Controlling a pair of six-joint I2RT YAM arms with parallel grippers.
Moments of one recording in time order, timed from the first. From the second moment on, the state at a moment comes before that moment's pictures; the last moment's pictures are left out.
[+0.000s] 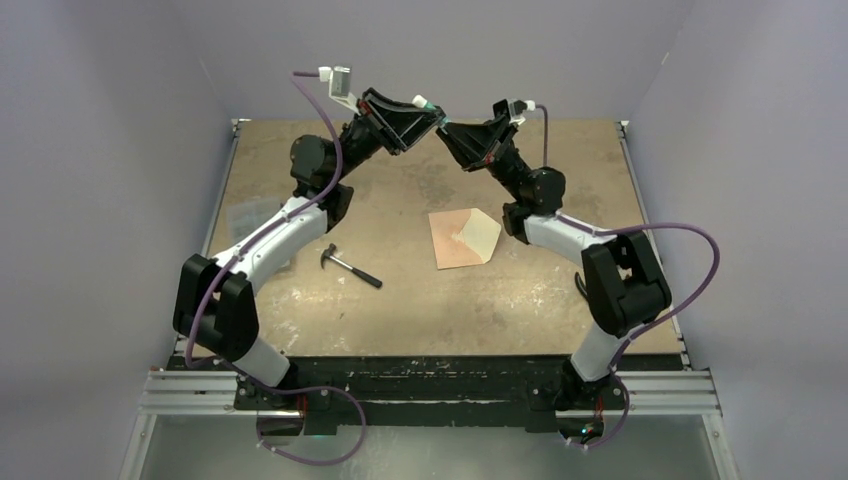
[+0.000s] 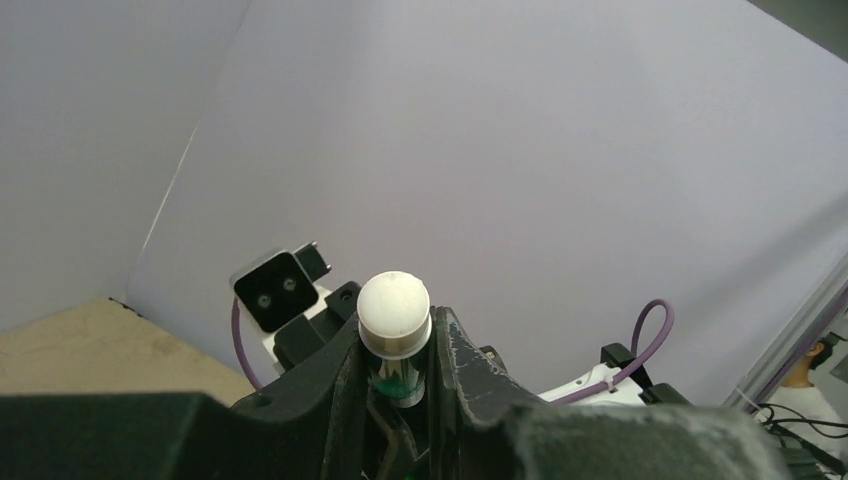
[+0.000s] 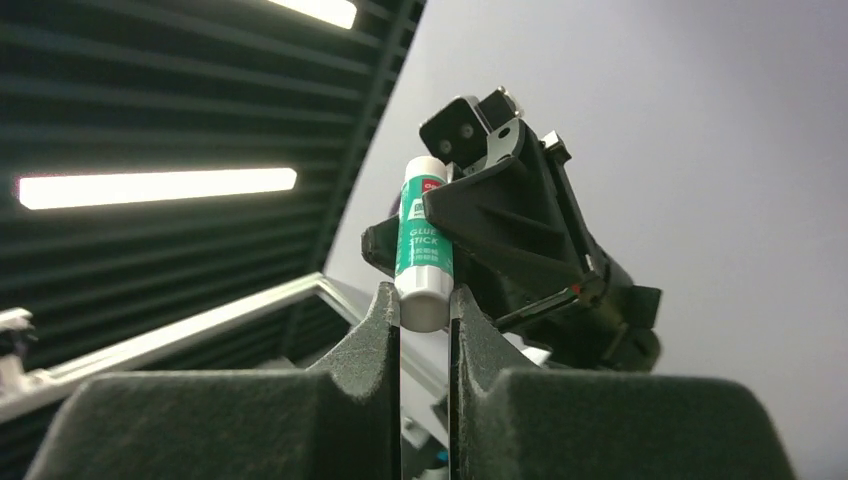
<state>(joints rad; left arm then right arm) -0.47 1.56 1.25 1.00 0.55 -1.03 0.40 1.71 1.07 1.49 -0.50 1.92</state>
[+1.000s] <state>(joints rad) -0.47 1.54 1.30 1.19 0.64 -0.97 0.36 1.57 0.92 1.38 -0.60 1.45</state>
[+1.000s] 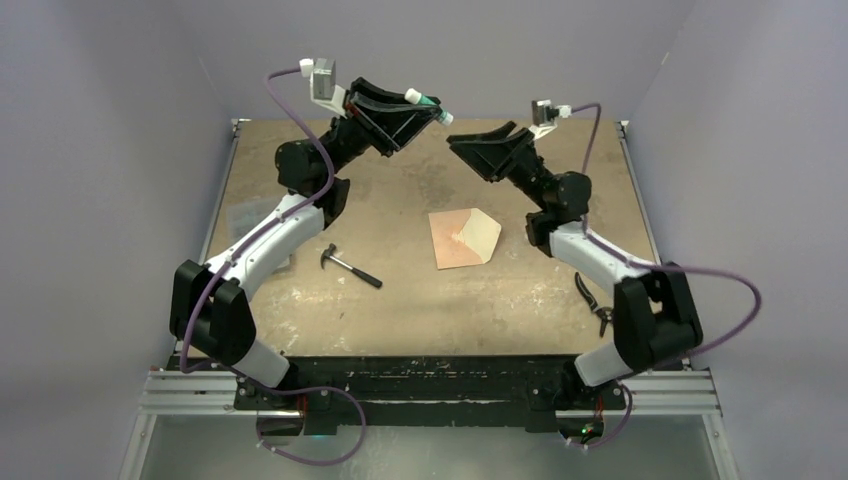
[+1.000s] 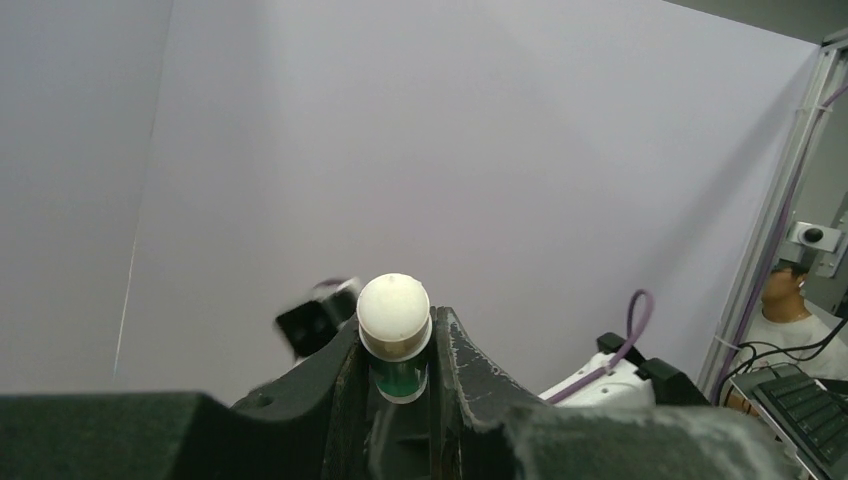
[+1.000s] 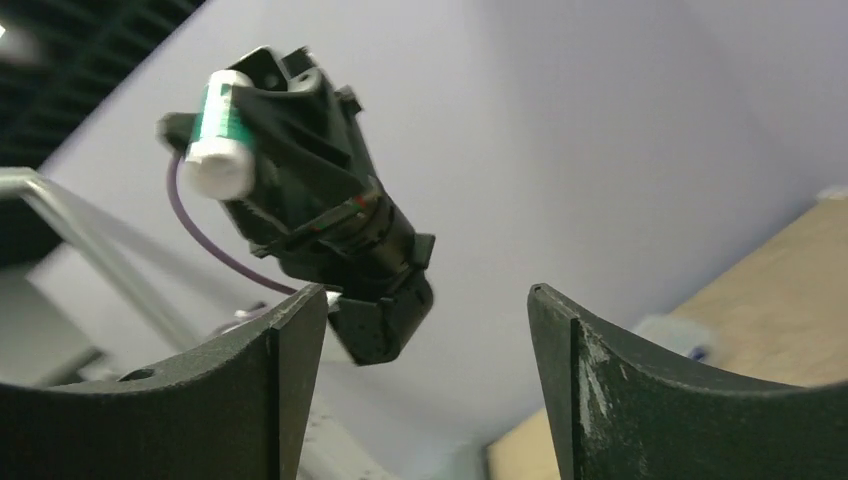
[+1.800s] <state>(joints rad) -0.49 1.56 1.32 0.99 0.61 -1.02 0.36 1.33 1.22 0.61 -0.61 0.02</state>
